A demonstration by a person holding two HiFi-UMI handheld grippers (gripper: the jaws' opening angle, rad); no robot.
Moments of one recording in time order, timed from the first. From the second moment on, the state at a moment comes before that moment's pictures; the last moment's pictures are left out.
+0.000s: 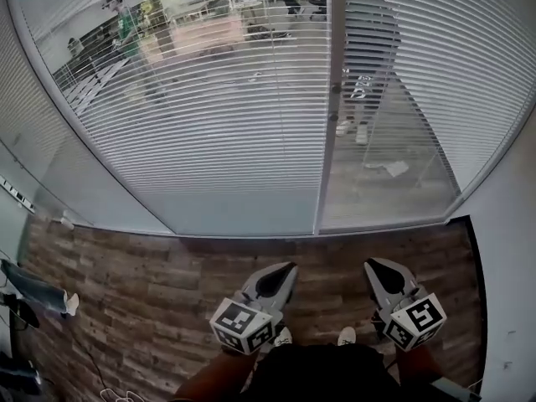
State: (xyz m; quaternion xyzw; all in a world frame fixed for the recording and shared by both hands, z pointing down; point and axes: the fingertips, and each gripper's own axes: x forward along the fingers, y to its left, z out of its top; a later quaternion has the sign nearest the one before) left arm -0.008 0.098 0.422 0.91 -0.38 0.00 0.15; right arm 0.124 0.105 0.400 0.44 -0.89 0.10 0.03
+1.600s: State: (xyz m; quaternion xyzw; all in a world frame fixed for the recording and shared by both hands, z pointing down) left arm 0.041 0.114 0.430 0.92 -0.37 0.01 0.13; right arm 0.175 0.120 0.428 0.46 -0.89 0.08 0.01
